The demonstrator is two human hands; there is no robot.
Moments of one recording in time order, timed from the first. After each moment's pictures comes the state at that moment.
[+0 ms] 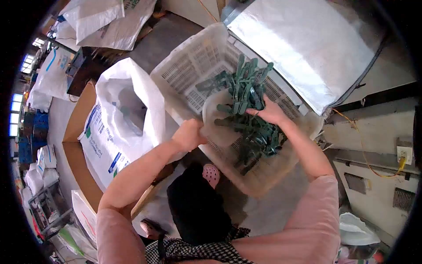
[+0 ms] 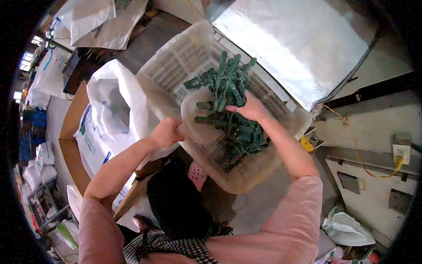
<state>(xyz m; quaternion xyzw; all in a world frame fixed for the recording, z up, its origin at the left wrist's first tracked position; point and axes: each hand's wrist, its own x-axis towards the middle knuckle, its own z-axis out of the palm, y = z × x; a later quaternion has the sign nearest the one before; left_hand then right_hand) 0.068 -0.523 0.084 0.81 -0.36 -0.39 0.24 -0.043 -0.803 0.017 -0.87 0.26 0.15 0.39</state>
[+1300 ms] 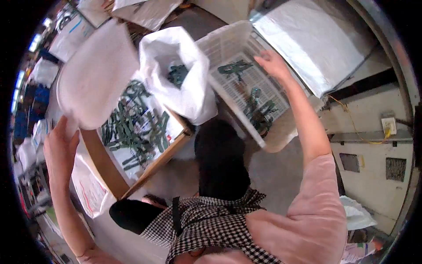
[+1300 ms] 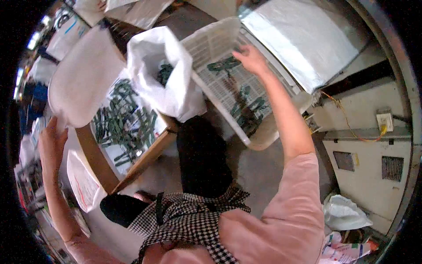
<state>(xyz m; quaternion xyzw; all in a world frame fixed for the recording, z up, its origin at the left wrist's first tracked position) 0.028 -0.157 0.362 0.97 -0.17 0.14 -0.12 -0.004 -0.679 0.163 -0.88 0.21 -0.05 0.43</state>
